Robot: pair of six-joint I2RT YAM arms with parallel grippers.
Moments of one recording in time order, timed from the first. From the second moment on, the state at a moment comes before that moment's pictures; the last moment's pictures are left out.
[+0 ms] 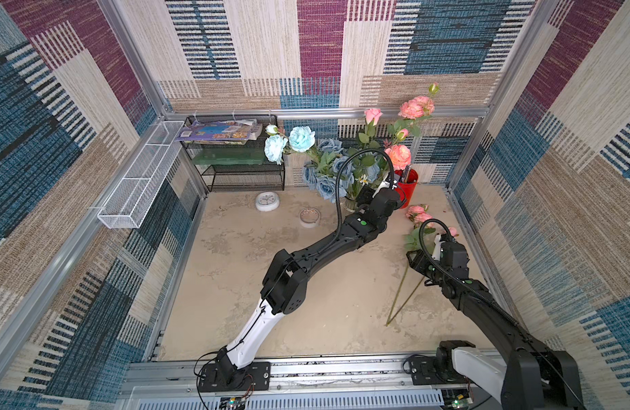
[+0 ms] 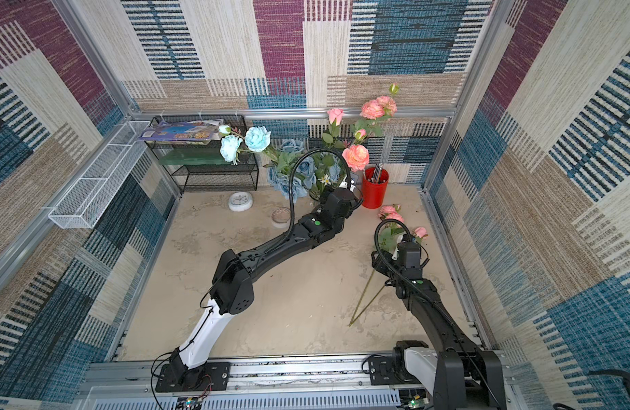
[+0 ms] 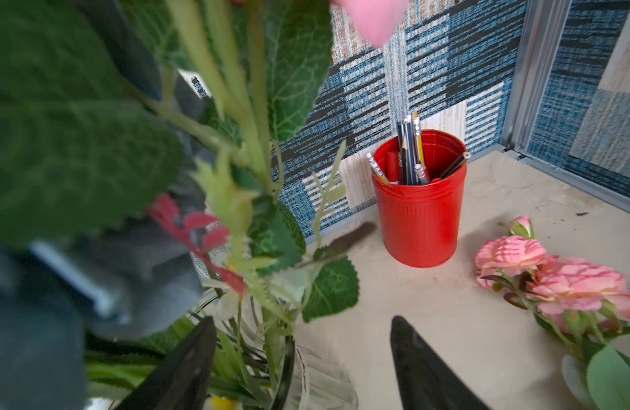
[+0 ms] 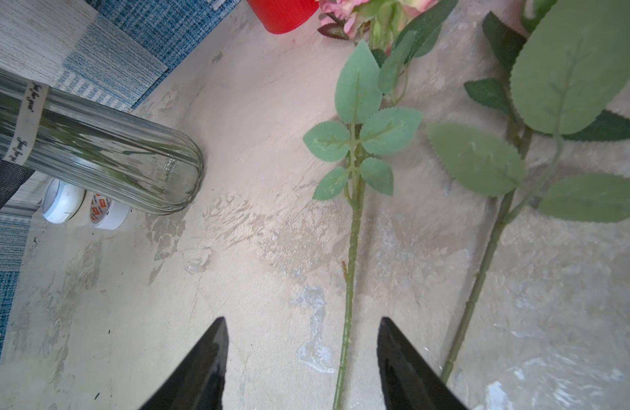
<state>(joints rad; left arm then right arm) -0.90 2.37 2.24 -0.15 -0.70 0.14 -0.01 1.05 0.49 -0.12 -0.16 0.53</state>
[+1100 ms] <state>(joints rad) -0.84 2.23 2.00 0.06 -0.36 0.13 -0.01 1.02 0.46 -0.12 -0.18 0.53</state>
